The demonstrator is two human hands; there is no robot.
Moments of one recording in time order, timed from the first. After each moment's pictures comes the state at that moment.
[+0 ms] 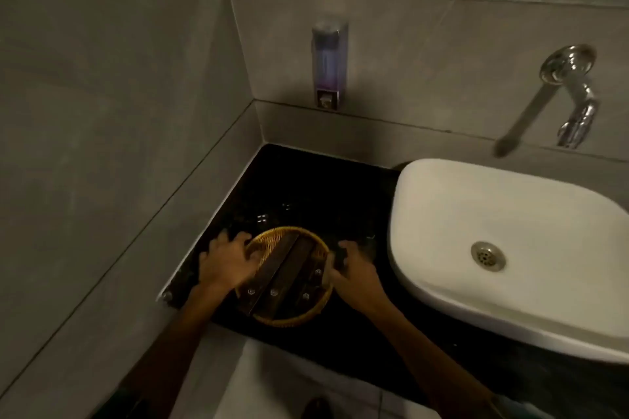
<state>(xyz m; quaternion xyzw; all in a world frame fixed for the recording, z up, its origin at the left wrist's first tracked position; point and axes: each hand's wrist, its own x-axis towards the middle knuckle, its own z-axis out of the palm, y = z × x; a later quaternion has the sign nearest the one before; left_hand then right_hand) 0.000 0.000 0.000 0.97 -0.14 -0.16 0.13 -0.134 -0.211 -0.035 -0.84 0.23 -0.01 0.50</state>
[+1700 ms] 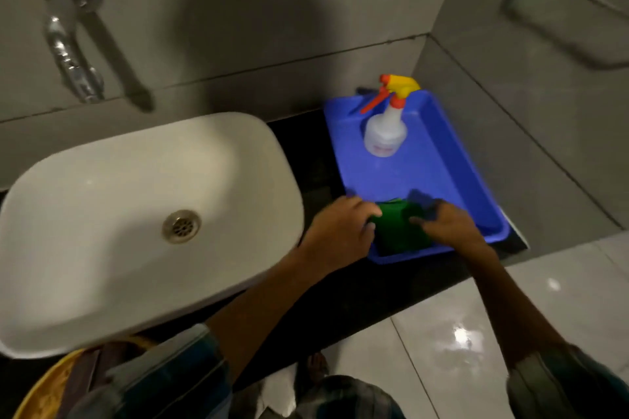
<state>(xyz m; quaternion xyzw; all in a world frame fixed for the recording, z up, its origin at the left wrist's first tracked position) -0.420 -0.534 0.018 0.64 -0.70 -0.21 0.24 -0.622 -0.654 -0.022 -0.69 0.67 0.03 0.26</state>
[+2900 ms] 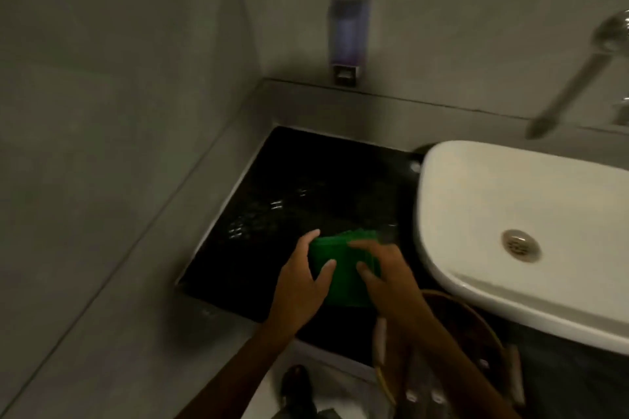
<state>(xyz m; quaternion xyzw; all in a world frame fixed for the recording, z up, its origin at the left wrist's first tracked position) -0.080 -0.041 -0.001 0.86 -0.17 -0.15 0.46 -0.154 -0.188 0.009 -0.85 0.20 -0.04 0.49</state>
